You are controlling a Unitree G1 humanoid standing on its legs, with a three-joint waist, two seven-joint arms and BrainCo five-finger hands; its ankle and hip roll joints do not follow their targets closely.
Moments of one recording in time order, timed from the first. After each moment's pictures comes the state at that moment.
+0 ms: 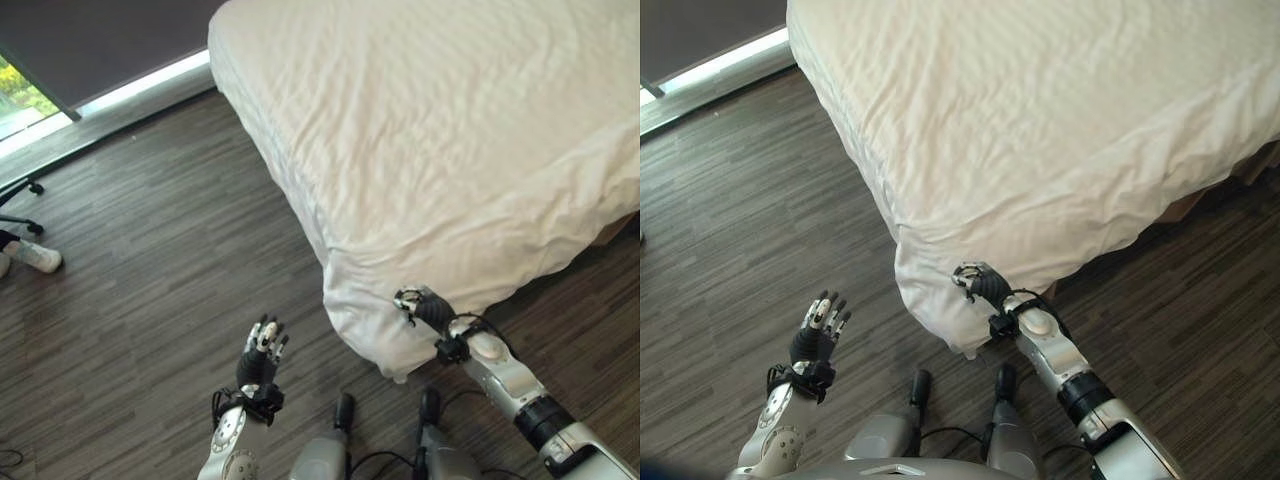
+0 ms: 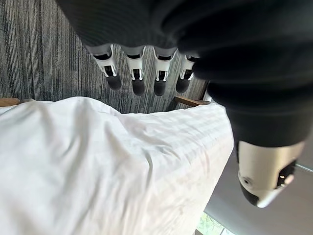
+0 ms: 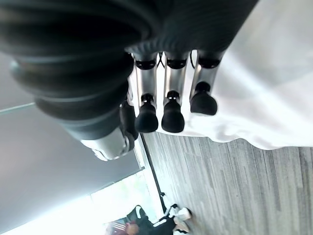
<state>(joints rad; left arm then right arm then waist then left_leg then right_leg) 0.19 0.24 -0.14 0.18 -0.82 -0.19 0.02 -0.39 -0.38 0.50 0.44 0.52 -0.07 0.18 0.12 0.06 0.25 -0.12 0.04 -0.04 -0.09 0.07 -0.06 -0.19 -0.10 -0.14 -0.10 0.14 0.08</state>
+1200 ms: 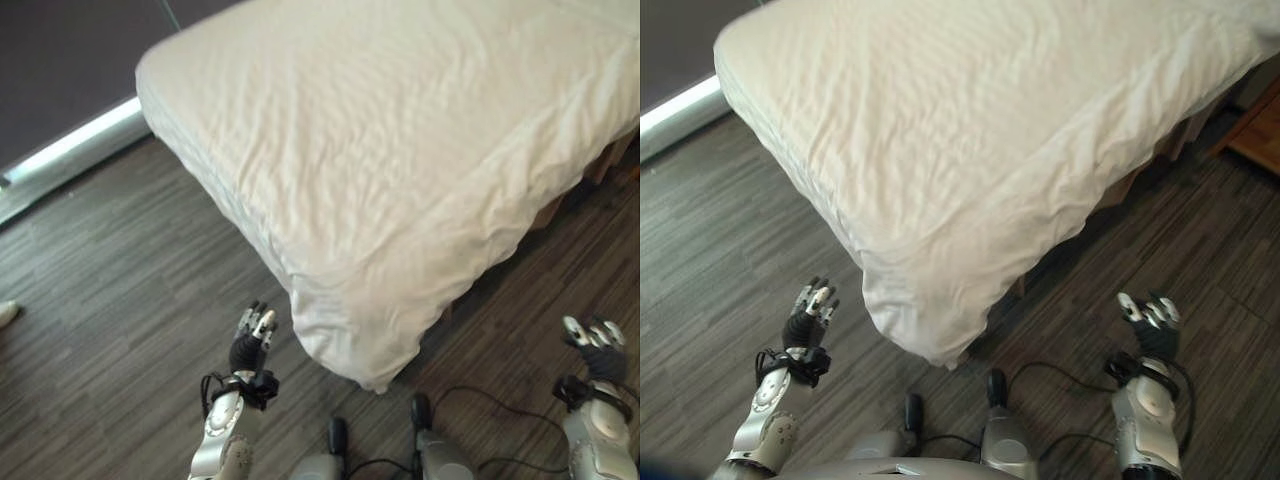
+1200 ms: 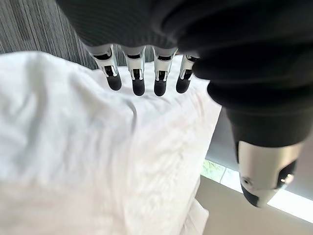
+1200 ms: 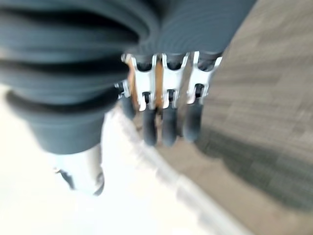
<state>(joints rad) 0.15 0.24 -0.16 0.19 -0.68 -0.16 0.05 0.17 -0.26 -0.15 0.24 0.35 -0.20 -0.26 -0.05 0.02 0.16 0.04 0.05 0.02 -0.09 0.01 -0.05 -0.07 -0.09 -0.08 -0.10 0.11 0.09</state>
